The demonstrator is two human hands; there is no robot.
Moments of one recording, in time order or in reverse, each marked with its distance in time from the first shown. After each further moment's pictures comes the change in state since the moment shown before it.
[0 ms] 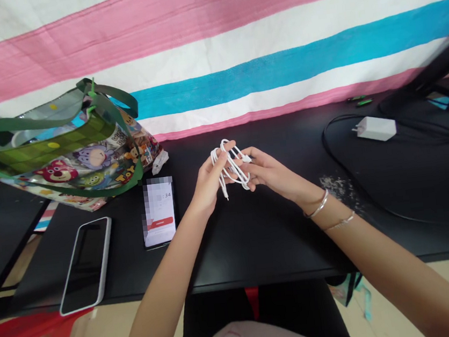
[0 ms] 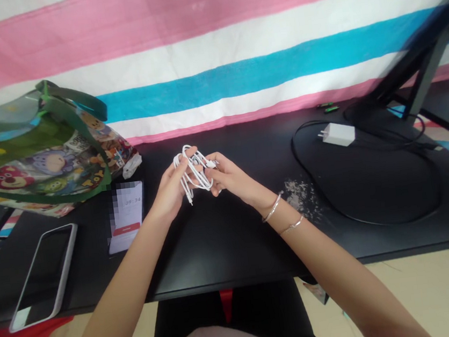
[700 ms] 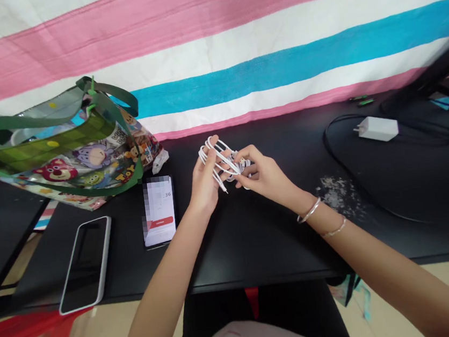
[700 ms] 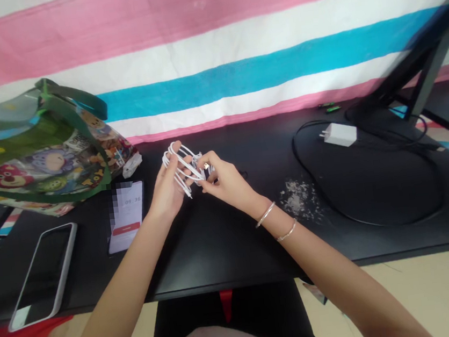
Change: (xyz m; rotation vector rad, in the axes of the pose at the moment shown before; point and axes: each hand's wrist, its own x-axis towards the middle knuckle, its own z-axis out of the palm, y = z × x) left_hand -0.001 0.008 0.009 -0.272 0.281 -0.009; right_hand -0.005 -0.001 0.014 -0.469 0.120 -0.319
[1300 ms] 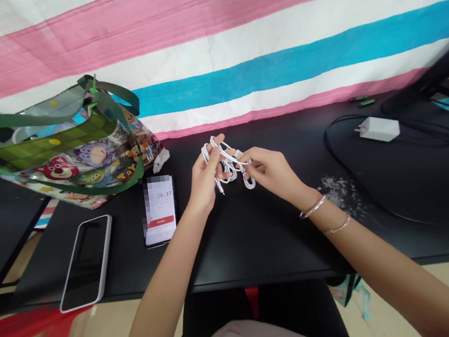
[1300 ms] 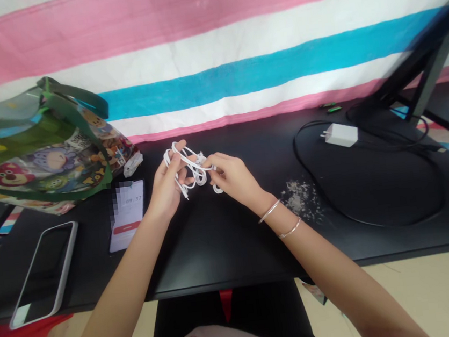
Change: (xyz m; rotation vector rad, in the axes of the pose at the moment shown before) left_hand 0.003 0.001 -0.007 0.229 -0.114 0.140; right_hand 0.002 0.003 -0.010 -0.225 0.065 -0.153
